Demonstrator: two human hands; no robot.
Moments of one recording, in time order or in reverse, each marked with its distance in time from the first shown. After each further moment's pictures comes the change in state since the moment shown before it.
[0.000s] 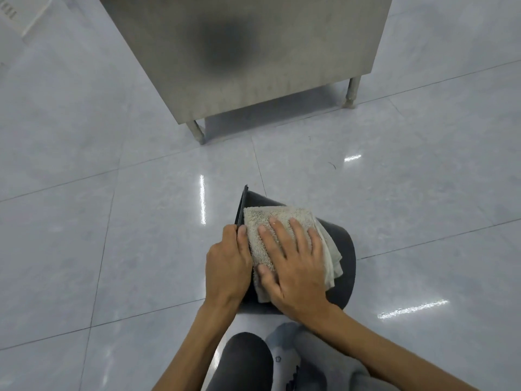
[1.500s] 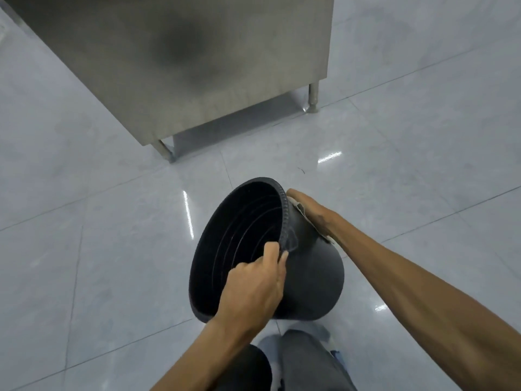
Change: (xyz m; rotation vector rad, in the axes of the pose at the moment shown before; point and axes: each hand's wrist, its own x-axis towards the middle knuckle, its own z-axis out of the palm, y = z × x) left_hand -0.021 0.080 0.038 0.198 -0.300 0.544; right_hand 0.113 0.154 -0.043 0.921 -0.553 0.760
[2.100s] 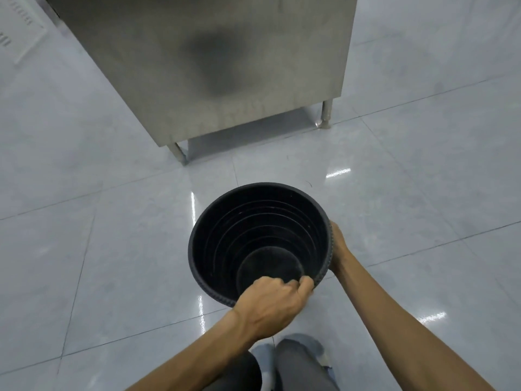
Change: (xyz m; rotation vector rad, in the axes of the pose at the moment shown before) left_hand 0.001 -0.005 0.029 0.415 -0.296 0.386; right_hand -0.029 0.038 0.005 0.680 0.285 0.082
